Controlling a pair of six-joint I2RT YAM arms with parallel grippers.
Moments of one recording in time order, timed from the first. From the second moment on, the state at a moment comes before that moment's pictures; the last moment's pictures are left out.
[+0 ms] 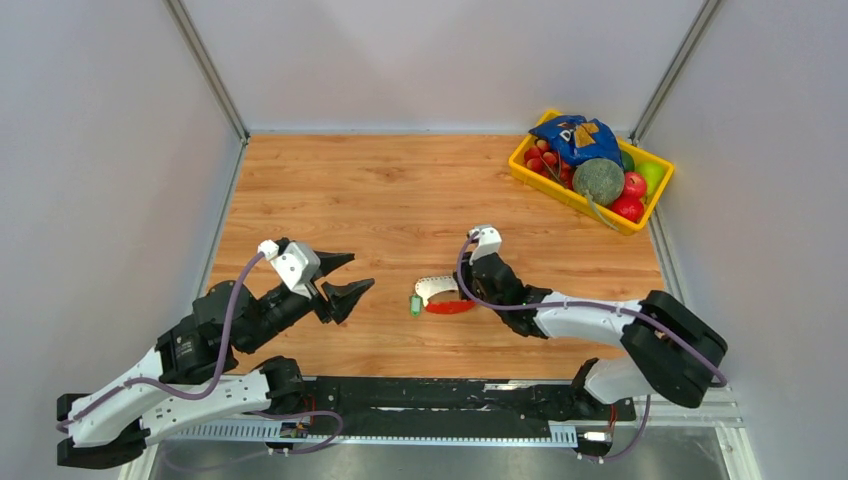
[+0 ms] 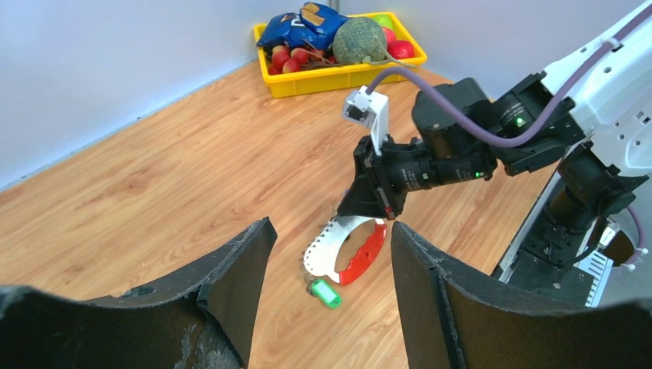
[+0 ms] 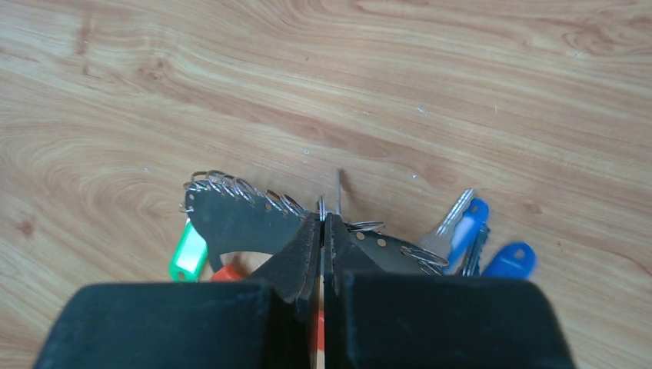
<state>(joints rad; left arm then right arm) -1.14 0.45 0.87 -0.43 -0.28 -0.02 0.88 1.35 0.52 0.33 0.31 0.49</state>
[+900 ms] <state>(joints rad) -1.14 0.43 0.86 -0.44 -0.28 -0.02 0.78 1.75 0.83 0.36 0.31 0.56</state>
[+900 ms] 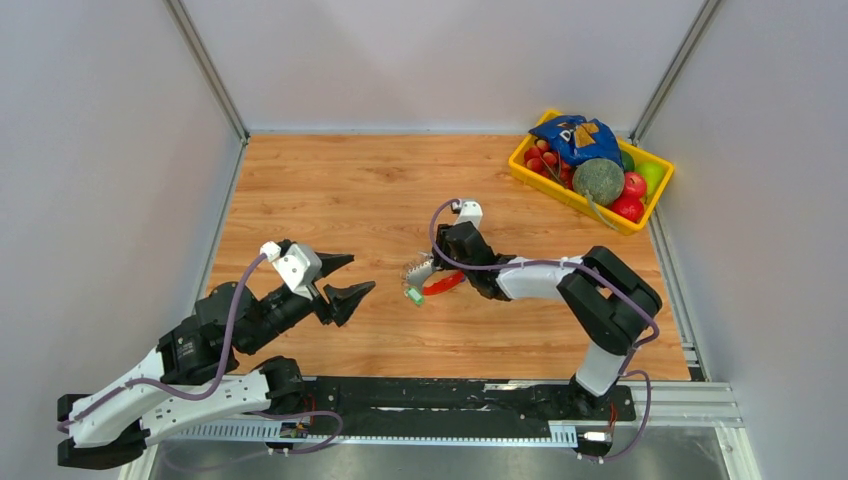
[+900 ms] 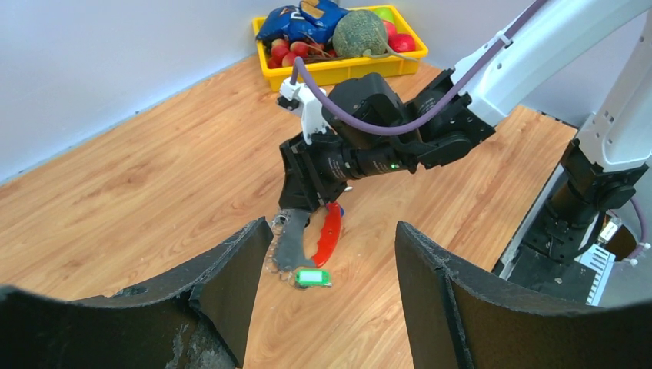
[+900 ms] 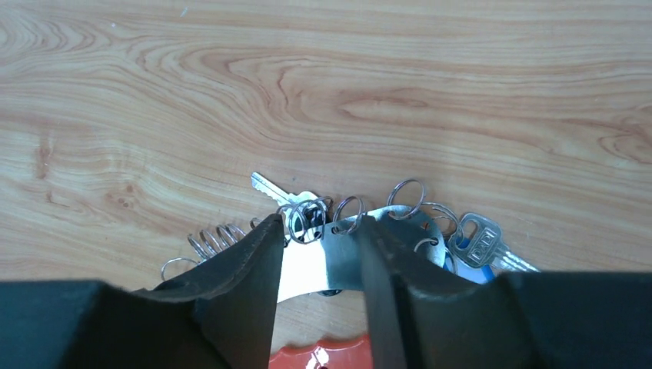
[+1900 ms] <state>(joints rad) -1.14 0.47 0.86 -0.44 -0.37 -0.03 0.74 0.98 0.71 0.01 0.40 0.41</state>
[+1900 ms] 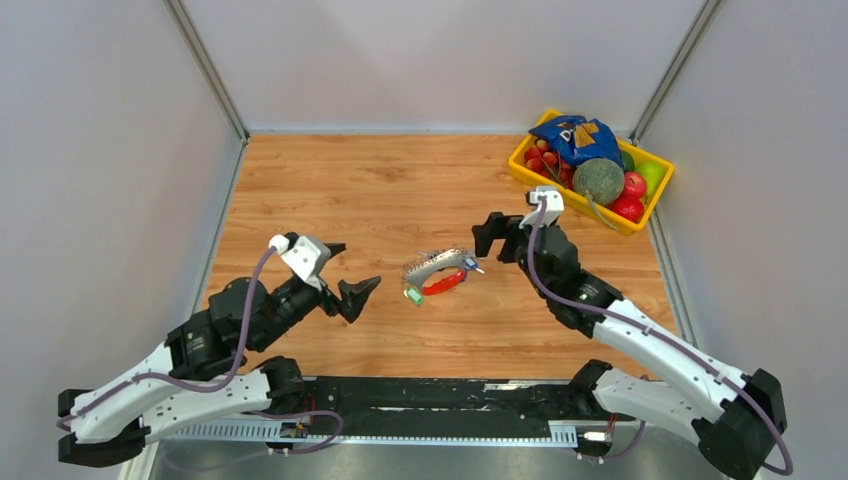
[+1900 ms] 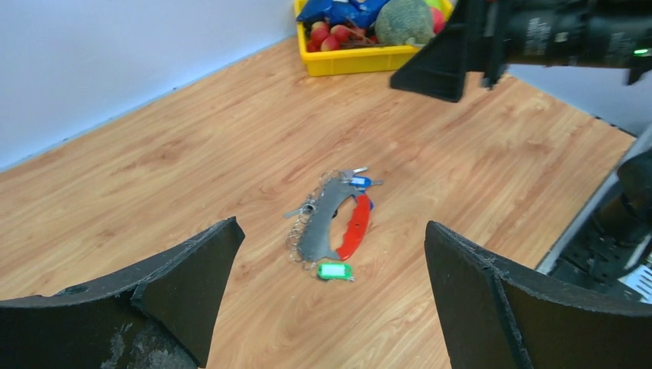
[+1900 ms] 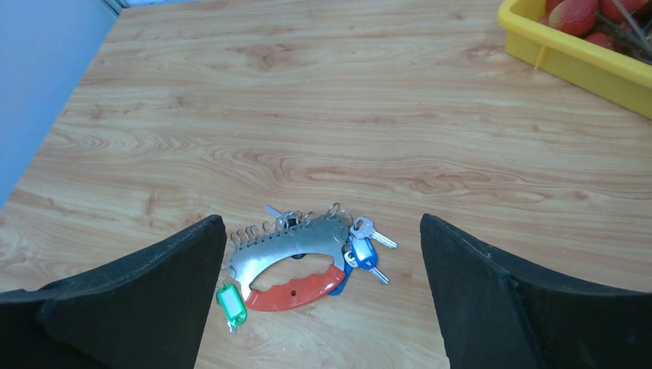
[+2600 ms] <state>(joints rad) -1.14 0.77 0.86 -0.33 -0.65 -0.12 0.74 0.87 0.73 -0.29 0.50 0.46</state>
